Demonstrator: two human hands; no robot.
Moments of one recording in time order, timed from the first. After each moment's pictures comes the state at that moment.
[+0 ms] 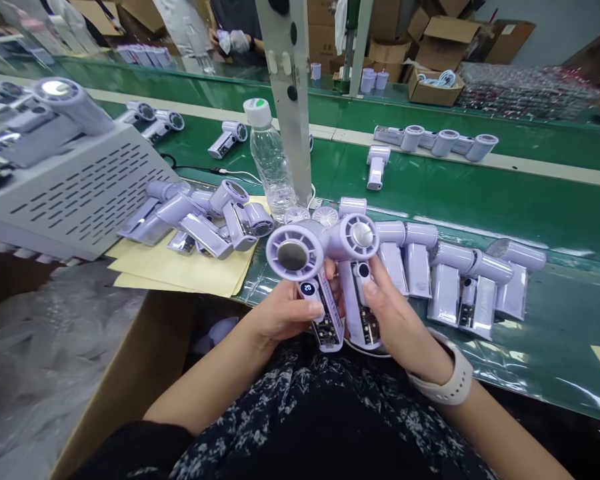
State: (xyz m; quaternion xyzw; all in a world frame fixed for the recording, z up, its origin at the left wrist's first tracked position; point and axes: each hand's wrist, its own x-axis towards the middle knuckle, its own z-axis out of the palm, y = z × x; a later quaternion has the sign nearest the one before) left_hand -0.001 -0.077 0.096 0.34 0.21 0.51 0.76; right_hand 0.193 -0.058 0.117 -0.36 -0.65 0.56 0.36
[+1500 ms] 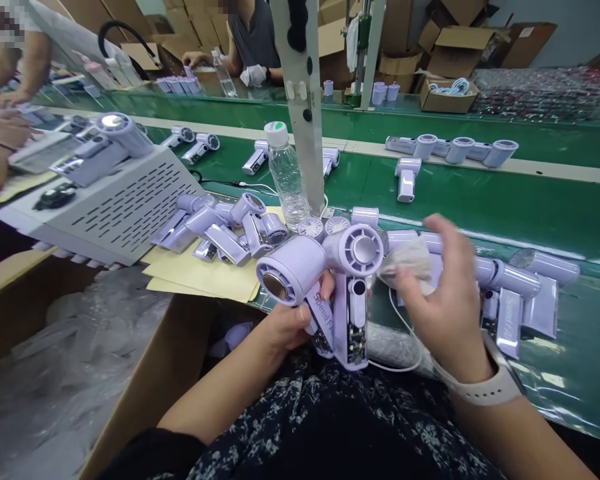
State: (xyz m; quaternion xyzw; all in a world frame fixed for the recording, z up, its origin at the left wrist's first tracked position) left_hand -0.006 -0.082 0.093 0.38 0.18 0.55 0.72; right_hand 0.199 -0.026 0.128 -0.46 -0.70 0.27 0.47
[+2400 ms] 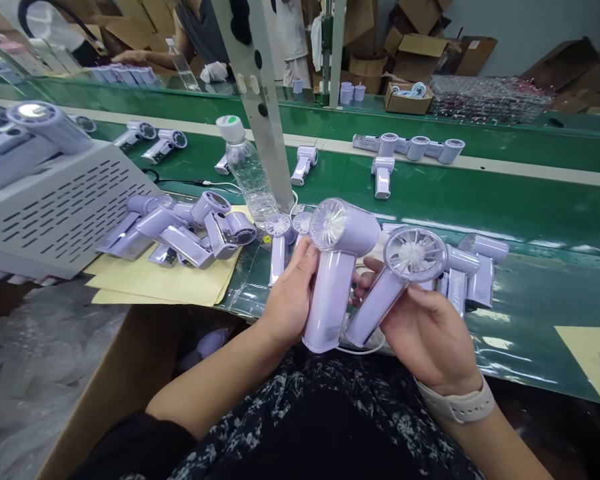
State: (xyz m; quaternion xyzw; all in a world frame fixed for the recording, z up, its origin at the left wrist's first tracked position) left_hand 0.049 -0.068 0.138 0.32 0.49 0.55 0.60; right_hand 0.229 -0.065 0.129 -0.29 -0.32 0.76 0.48
